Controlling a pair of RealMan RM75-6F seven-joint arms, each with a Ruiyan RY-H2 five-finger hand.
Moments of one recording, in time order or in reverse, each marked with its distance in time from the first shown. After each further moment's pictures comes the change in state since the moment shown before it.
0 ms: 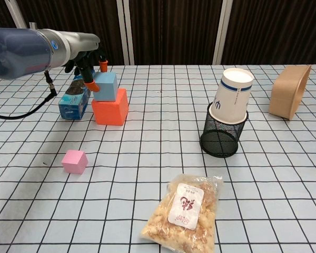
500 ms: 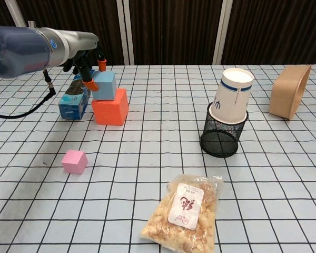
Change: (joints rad) left arm -0.003 0.001 0.004 0.002 -0.010 0.005 0.004; right arm -0.001 0.001 0.000 -0.003 0.003 -0.001 -0.001
